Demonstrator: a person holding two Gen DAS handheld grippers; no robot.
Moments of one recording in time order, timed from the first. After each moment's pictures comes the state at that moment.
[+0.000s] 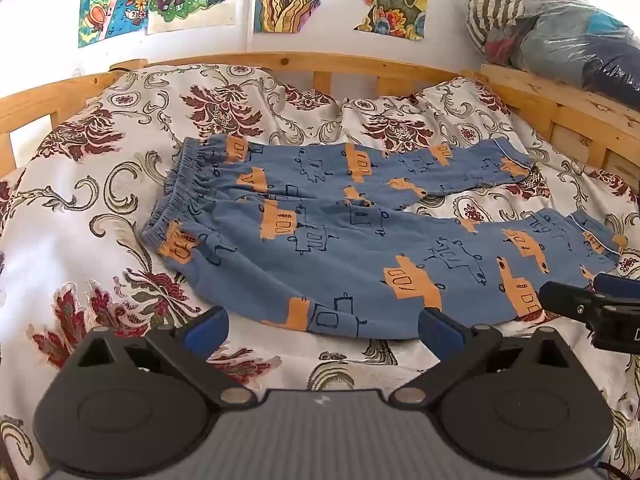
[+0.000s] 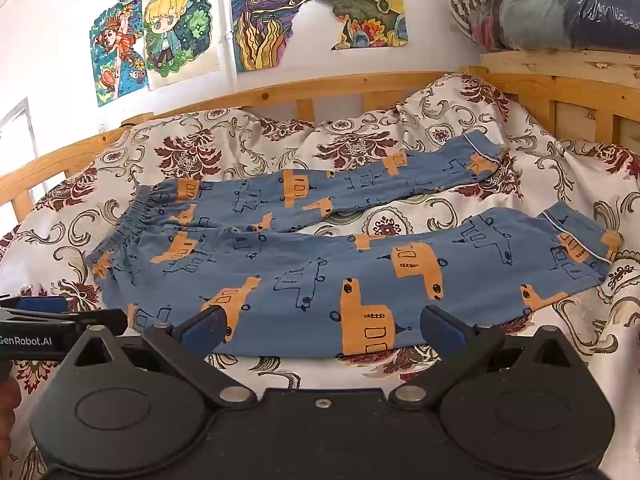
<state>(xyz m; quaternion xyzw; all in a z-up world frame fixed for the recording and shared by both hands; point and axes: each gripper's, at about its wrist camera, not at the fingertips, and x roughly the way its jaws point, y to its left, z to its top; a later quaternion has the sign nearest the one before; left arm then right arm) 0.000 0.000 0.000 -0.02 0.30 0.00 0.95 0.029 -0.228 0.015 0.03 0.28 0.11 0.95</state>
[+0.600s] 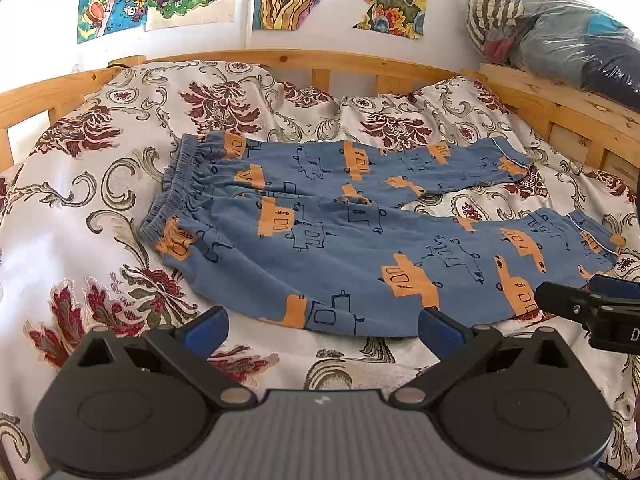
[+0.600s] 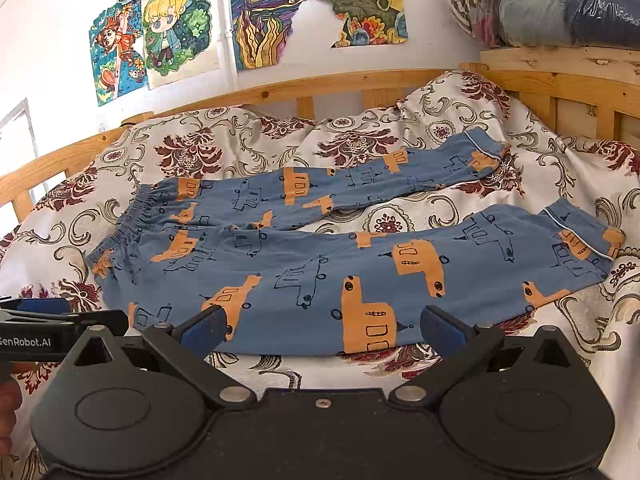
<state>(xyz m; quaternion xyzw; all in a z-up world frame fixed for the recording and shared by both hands) 0.000 0.001 -0.001 -0.03 0.31 0.00 0.95 0.030 -0.228 0.015 0.03 0.28 0.11 0.95</state>
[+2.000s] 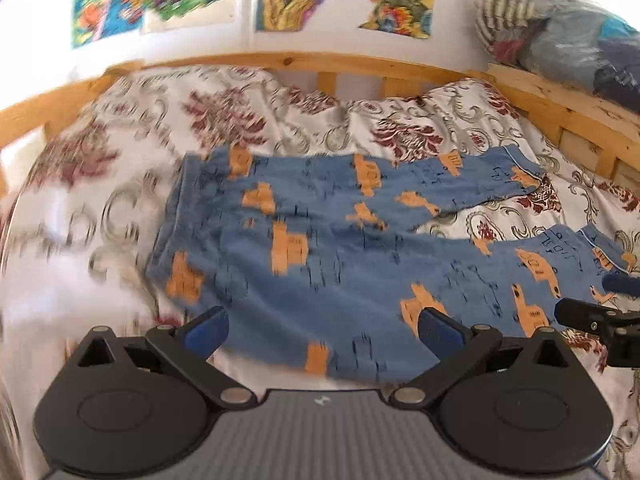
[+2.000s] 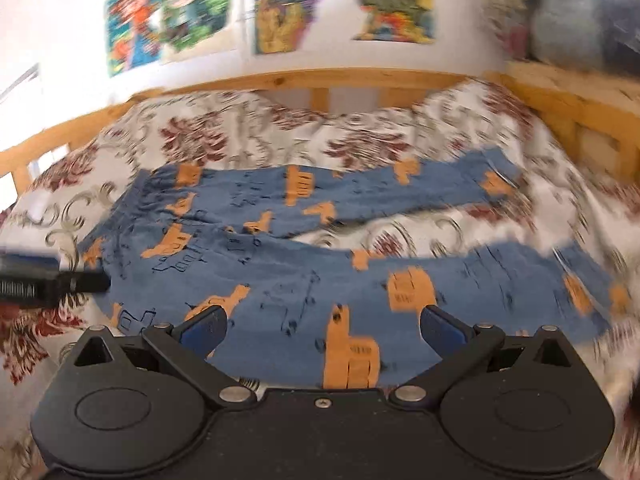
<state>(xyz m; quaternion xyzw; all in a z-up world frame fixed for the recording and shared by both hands) 0.041 0.018 0.027 -0.01 0.32 0.00 0.95 0.071 -0.224 0.034 -0.04 0.30 0.15 0.94</state>
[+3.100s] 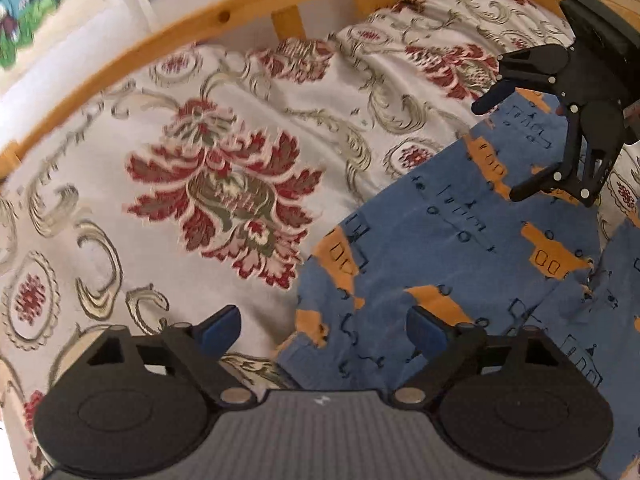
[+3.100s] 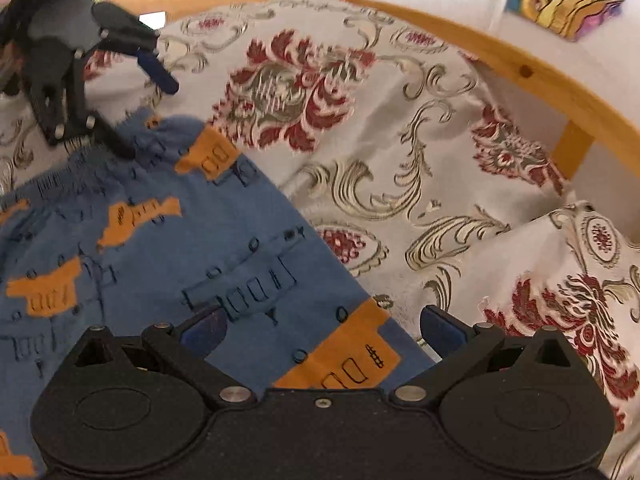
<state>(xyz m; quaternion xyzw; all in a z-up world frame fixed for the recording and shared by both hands) 0.330 0.155 0.034 0.18 0.45 -0.13 0.87 0.436 -0.092 -0.002 -0.28 0.32 0.47 0.78</state>
